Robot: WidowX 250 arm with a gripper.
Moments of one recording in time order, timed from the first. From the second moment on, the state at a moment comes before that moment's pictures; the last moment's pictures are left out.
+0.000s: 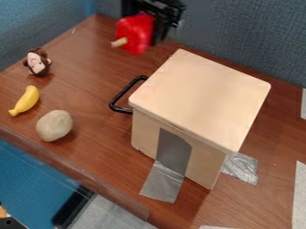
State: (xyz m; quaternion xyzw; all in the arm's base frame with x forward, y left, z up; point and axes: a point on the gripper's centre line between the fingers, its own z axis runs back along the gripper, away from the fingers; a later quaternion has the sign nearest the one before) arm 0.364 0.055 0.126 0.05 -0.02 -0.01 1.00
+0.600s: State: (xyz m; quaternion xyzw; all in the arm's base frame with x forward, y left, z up) arm 0.423 0.116 0.054 0.09 0.00 0.06 0.99
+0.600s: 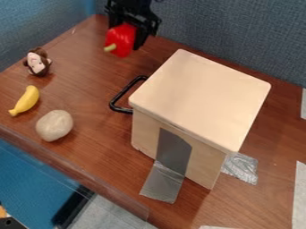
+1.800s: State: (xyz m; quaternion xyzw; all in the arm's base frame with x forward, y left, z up) arm 0.431 0.131 0.068 0.08 -0.02 0.00 1.00
